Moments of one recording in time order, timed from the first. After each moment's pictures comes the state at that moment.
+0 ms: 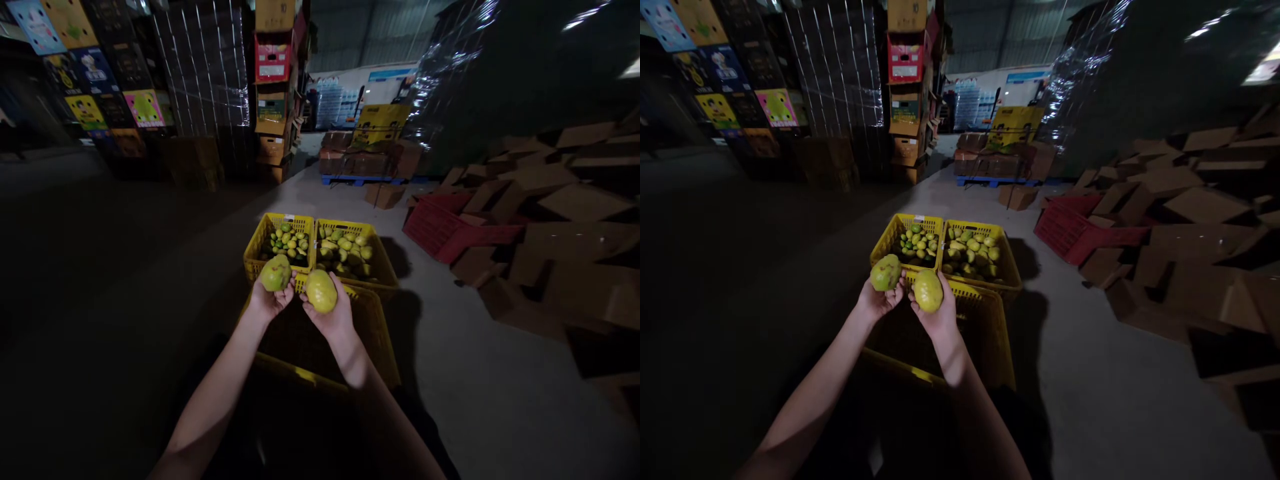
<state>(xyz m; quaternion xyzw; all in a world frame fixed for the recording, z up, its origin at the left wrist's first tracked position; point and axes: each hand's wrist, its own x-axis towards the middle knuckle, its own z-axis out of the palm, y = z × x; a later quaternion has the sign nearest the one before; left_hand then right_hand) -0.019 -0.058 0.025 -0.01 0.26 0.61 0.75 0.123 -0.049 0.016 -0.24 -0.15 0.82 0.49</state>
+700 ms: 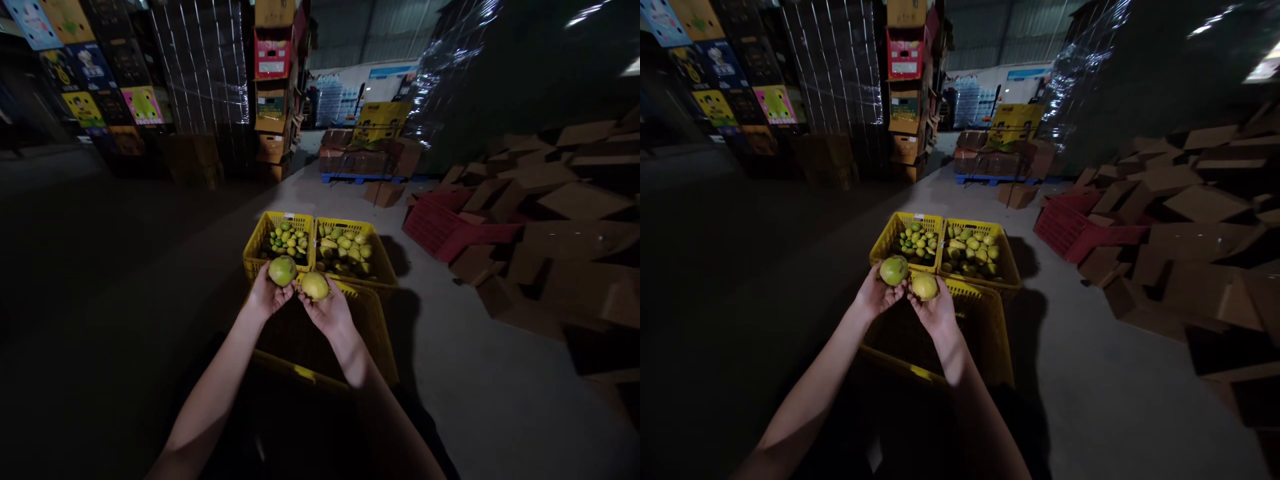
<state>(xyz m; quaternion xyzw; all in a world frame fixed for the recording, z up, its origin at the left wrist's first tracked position) -0.019 -0.058 0.027 0.05 0.30 0.58 0.76 0.123 -0.044 0.013 -0.30 -0.14 0.83 0.45</state>
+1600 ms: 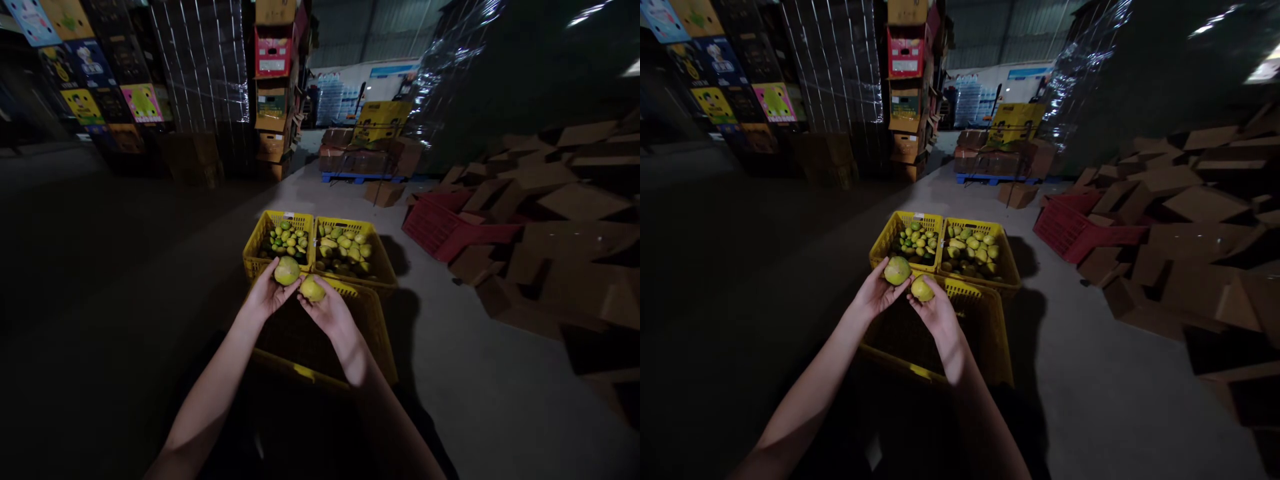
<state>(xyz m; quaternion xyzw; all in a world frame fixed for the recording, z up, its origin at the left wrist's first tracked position) -0.019 -0.059 0.030 0.07 0.28 0.59 0.75 0.123 -0.047 0.009 -0.29 -0.17 0.81 0.48</state>
